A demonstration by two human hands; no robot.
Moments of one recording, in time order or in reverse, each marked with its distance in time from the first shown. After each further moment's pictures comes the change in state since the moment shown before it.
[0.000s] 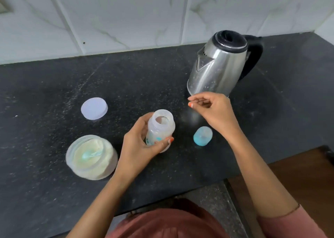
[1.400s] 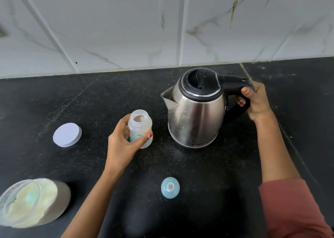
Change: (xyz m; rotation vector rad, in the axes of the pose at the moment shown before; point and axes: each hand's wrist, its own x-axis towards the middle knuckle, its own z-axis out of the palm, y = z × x) left_hand 0.124 -0.002 0.080 0.022 0.342 -0.074; right_hand 0.199 0.122 -0.147 0.730 -0.208 -0.123
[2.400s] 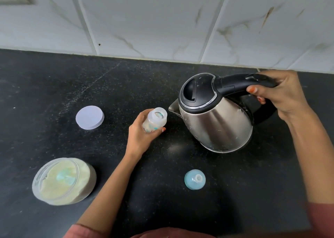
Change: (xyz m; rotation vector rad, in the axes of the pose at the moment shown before) left_hand 0.019 -0.057 -0.039 0.055 0.001 -0.040; right_hand -0.015 -0.073 0.112 -0.486 -0.133 -0.068
